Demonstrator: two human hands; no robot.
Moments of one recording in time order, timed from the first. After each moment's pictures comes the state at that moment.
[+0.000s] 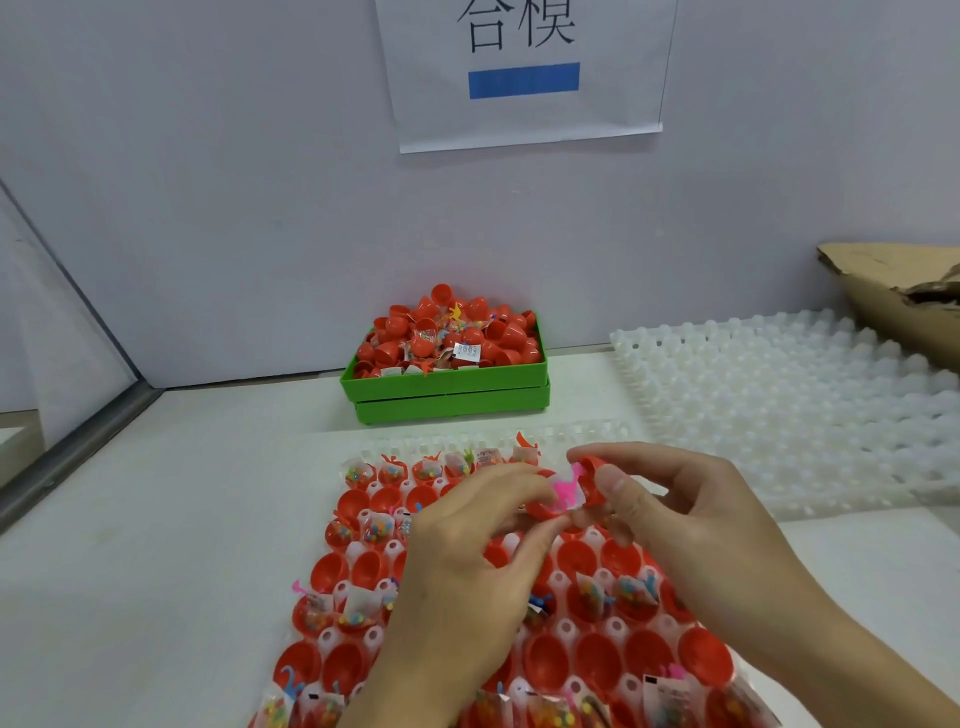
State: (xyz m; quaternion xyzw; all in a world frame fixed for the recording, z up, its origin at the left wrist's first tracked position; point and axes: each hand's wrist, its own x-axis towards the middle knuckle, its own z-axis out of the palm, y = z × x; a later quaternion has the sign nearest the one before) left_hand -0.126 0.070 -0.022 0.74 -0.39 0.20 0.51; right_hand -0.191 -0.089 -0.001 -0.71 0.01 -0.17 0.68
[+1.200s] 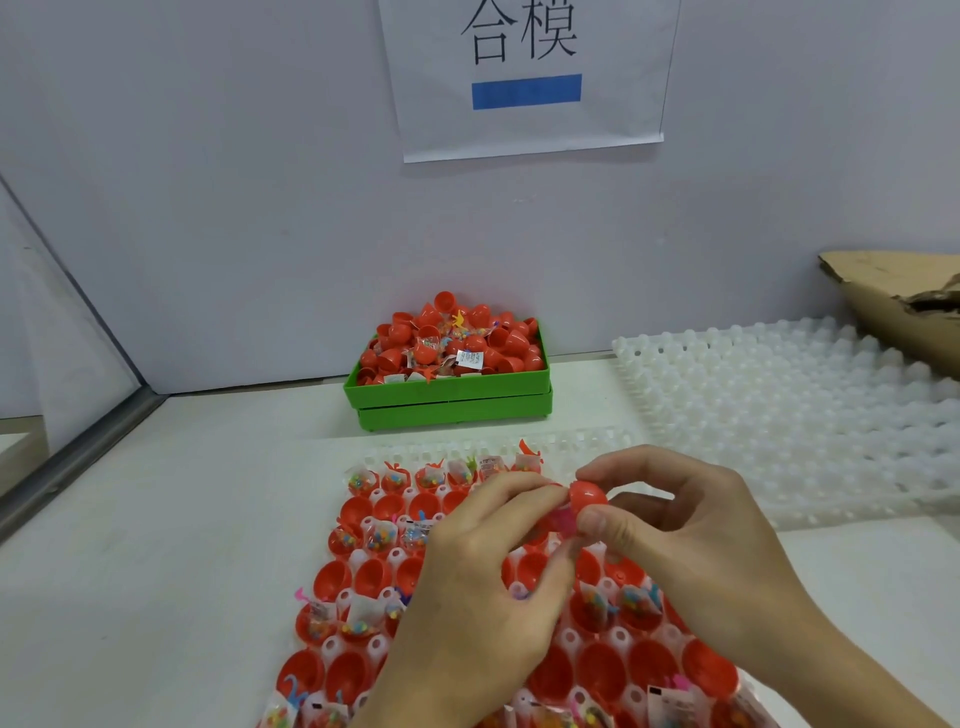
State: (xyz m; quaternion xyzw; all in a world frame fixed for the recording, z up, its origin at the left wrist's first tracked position) left_hand -0.129 0.070 -0.023 0.76 -0.41 0.19 0.47; right_hand -0.190 -0.085 -0.002 -0.72 0.01 -0.18 0.67
